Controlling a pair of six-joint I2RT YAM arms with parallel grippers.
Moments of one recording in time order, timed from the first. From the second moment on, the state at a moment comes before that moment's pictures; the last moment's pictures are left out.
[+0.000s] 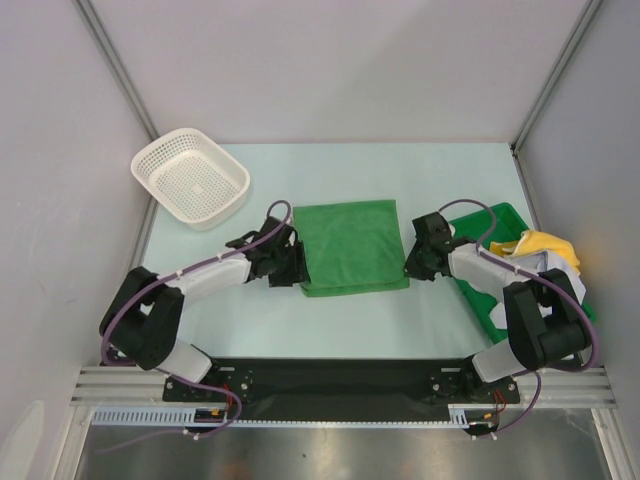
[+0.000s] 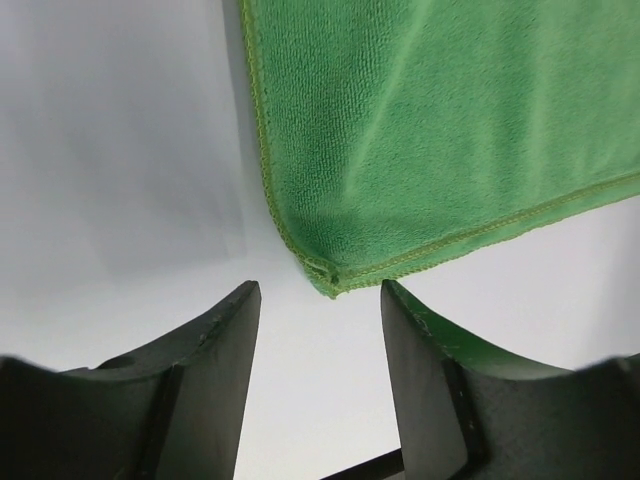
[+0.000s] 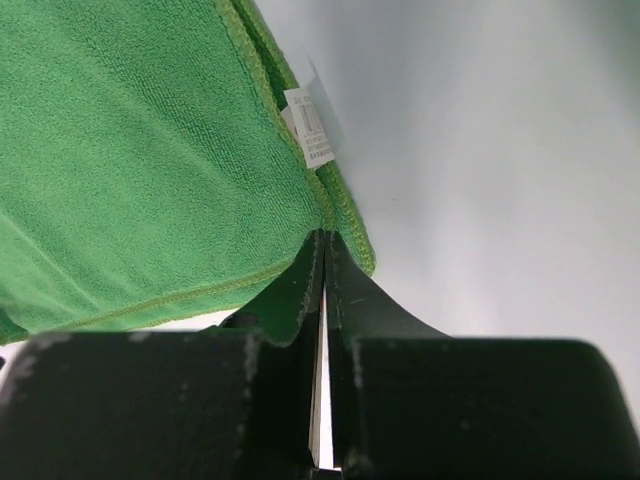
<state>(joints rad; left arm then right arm) -0.57 1.51 0.83 -0.37 0.08 -0.65 0.36 1.48 0.79 -0.38 0.06 0.78</state>
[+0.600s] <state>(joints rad) -0.56 1.55 0.83 -0.35 0.07 -0.73 0.39 1.48 0.79 -0.36 0.06 0.77</state>
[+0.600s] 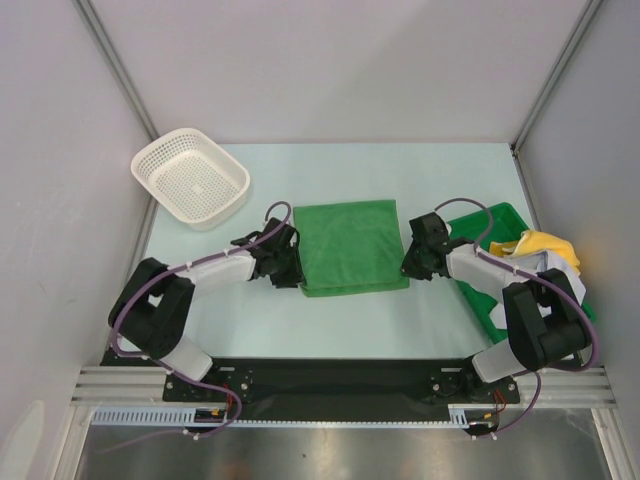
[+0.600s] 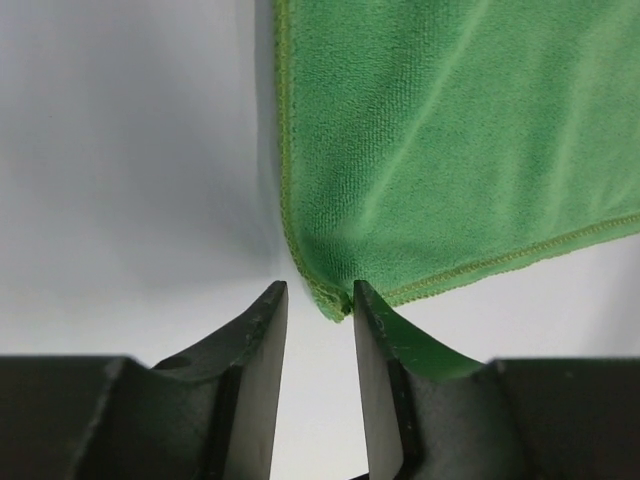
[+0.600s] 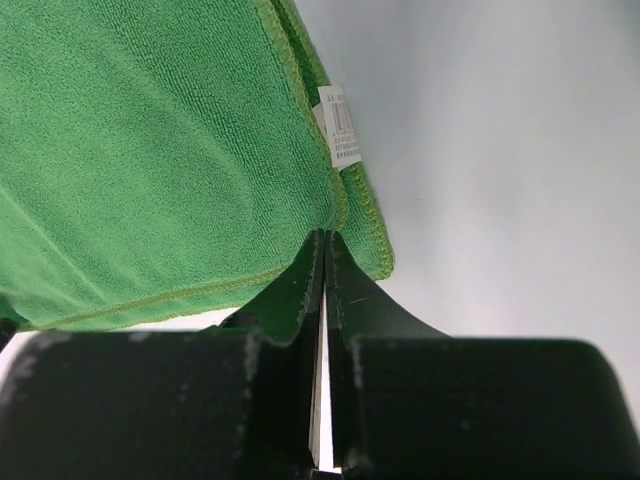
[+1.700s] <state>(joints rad) -0.56 1.44 0.82 -0.36 0.10 -0.73 0.38 1.30 0.78 -0.44 0.11 0.67</state>
